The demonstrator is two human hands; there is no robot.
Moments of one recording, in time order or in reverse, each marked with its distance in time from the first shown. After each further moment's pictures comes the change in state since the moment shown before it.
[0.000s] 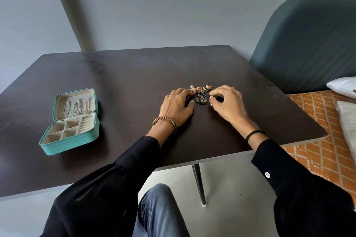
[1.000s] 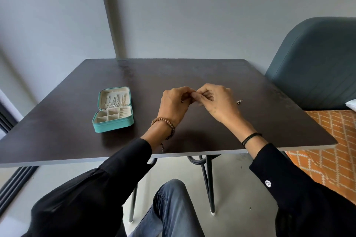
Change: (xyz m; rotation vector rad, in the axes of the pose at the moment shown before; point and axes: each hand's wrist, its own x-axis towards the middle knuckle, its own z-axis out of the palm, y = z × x) left_hand -0.064 0.003 -0.087 -0.271 0.291 0.017; right_hand -0.038 -0.113 -0.015 0.331 -0.114 -0.213
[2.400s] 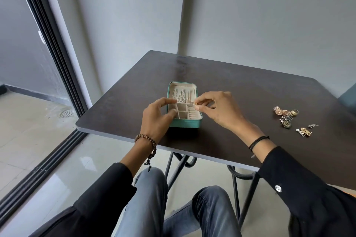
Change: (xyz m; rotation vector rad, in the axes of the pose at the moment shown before) left_hand -0.090 -0.090 -0.168 -0.030 0.240 -0.505; right_hand 0.026 -0.095 0.139 -0.069 -0.304 -0.285
